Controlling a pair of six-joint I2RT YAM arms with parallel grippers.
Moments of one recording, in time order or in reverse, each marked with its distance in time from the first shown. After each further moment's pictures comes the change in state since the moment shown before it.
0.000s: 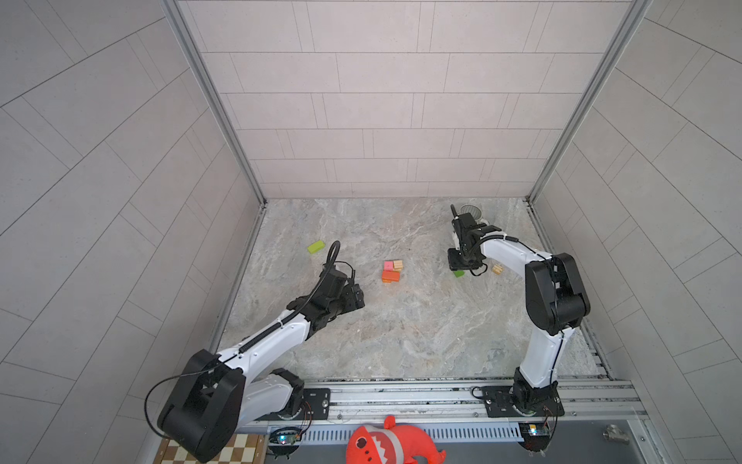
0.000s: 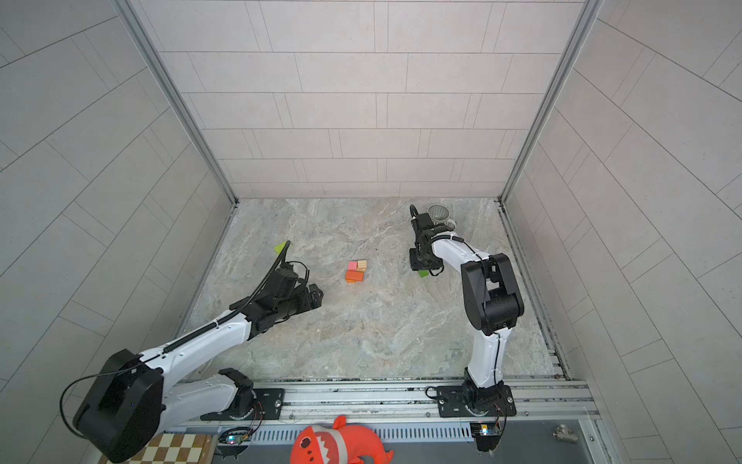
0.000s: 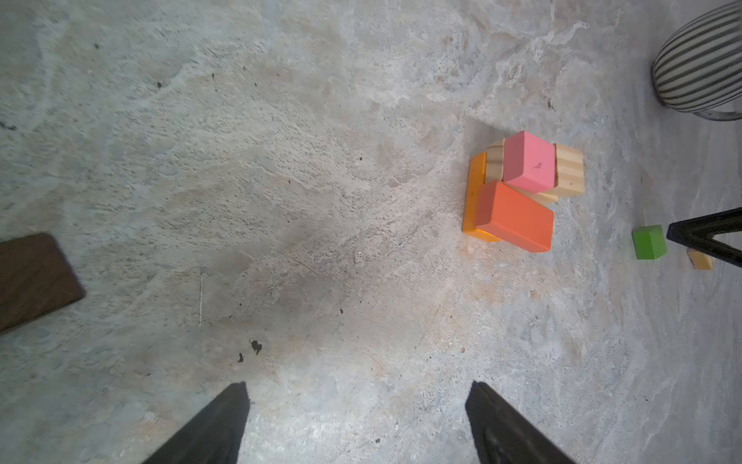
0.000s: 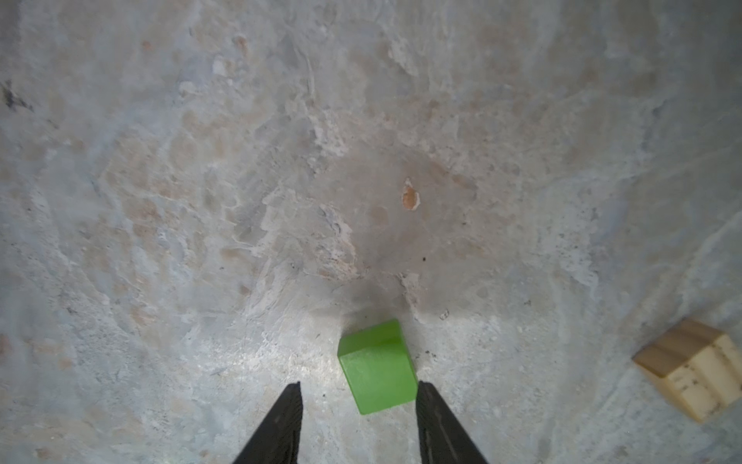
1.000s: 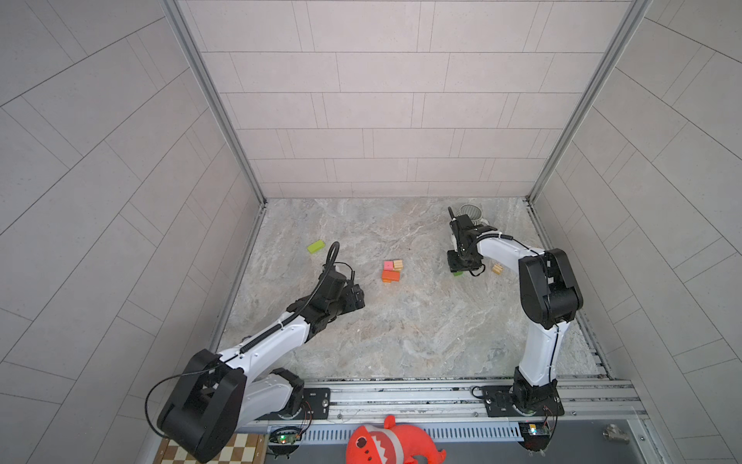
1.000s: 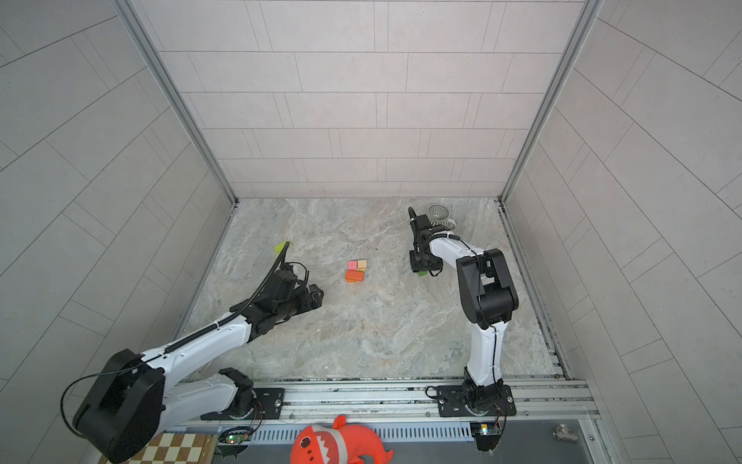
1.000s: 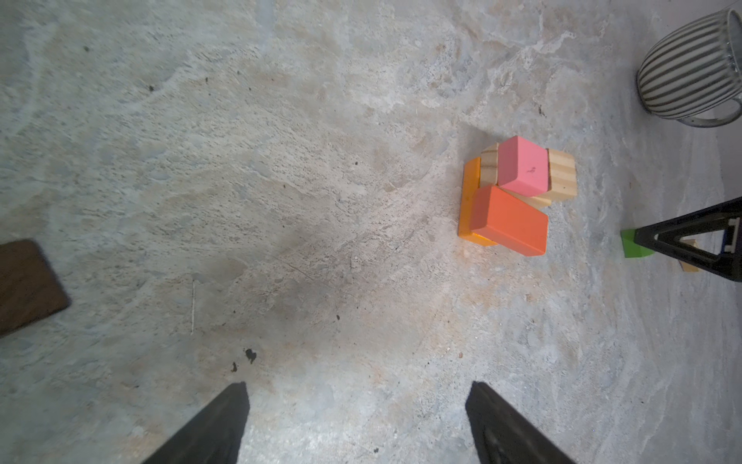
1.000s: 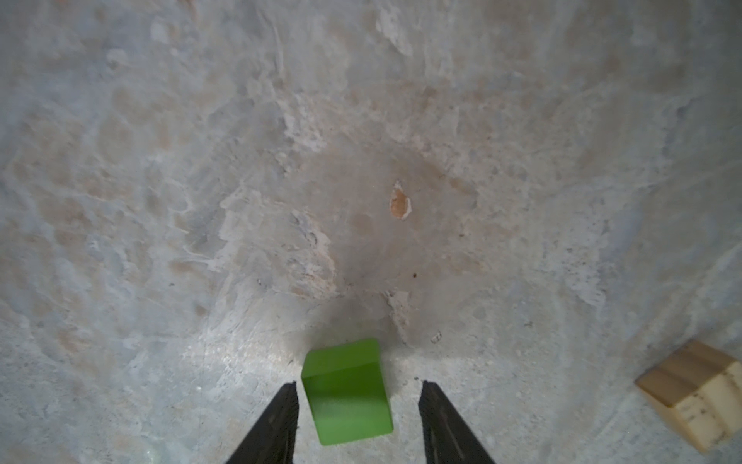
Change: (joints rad) left arm 0.000 0.003 -0.028 0.054 0.003 0.000; right arm -0.003 0.045 0.011 -0.007 0.036 -0.024
